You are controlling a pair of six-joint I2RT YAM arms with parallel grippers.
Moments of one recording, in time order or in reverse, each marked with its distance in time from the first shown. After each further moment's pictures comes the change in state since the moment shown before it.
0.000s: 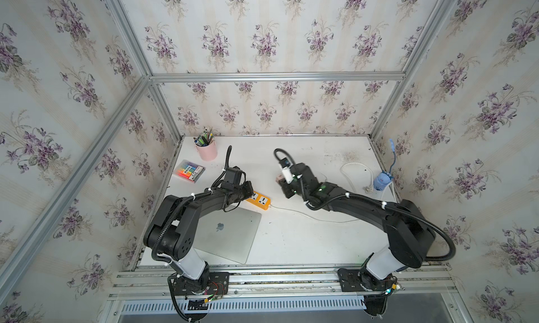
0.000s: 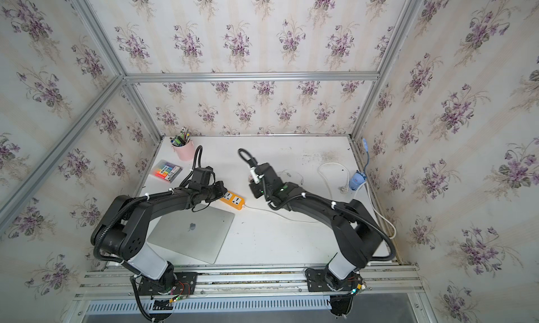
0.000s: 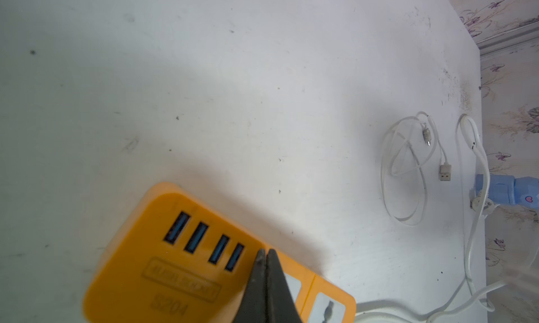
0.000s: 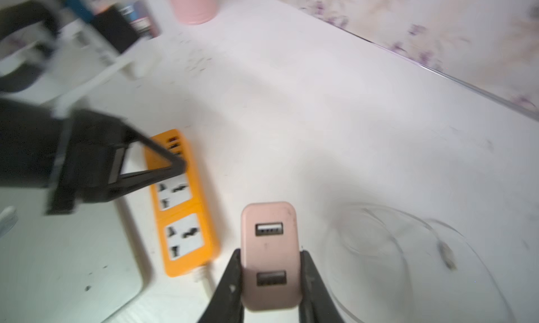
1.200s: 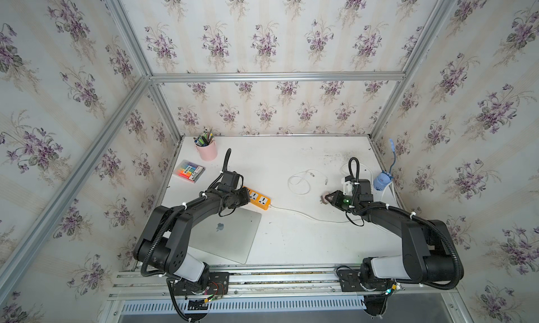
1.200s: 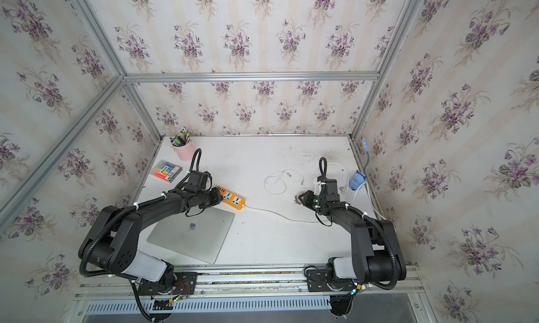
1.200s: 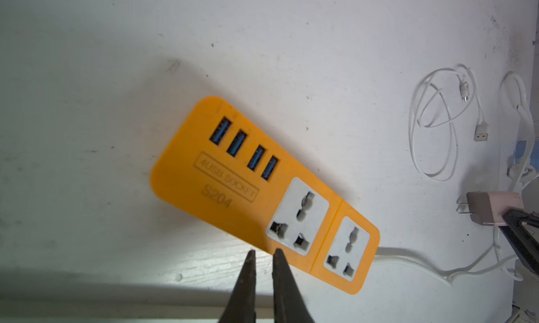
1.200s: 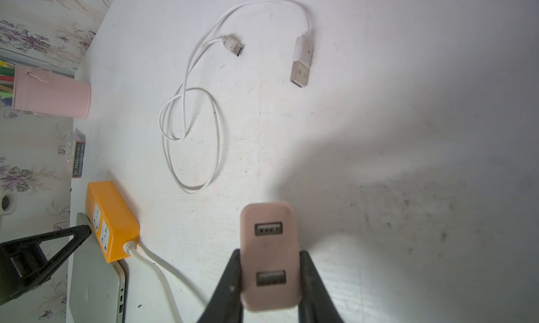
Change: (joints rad) left arm -0.002 -0.114 -0.025 -0.184 0.002 0.069; right arm -0.613 -0.146 -0.485 0.088 -0.494 0.379
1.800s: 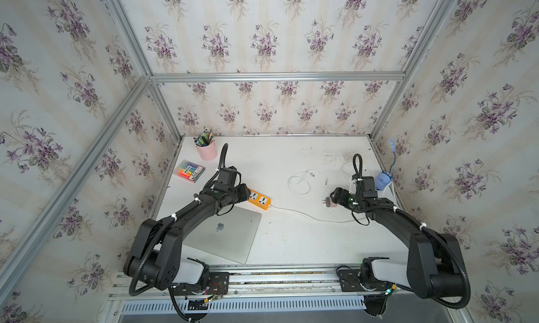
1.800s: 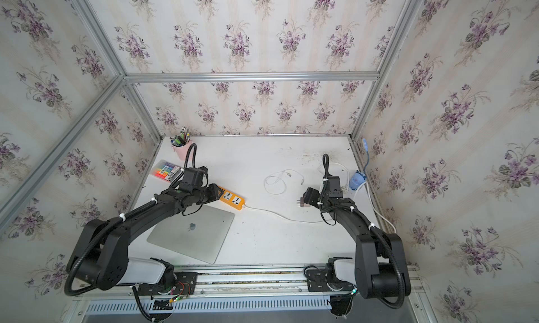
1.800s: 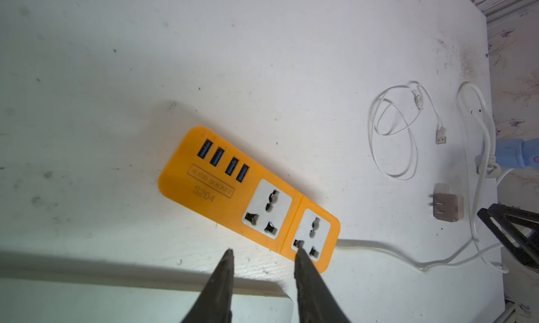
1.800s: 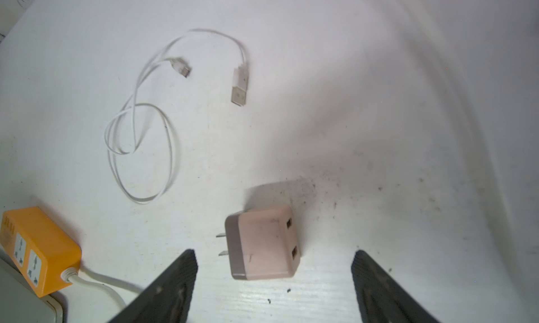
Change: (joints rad) left arm 0.001 -0.151 0.036 -0.071 -0.032 0.040; right arm -0.005 -0.128 0.111 -0.265 0.214 -0.058
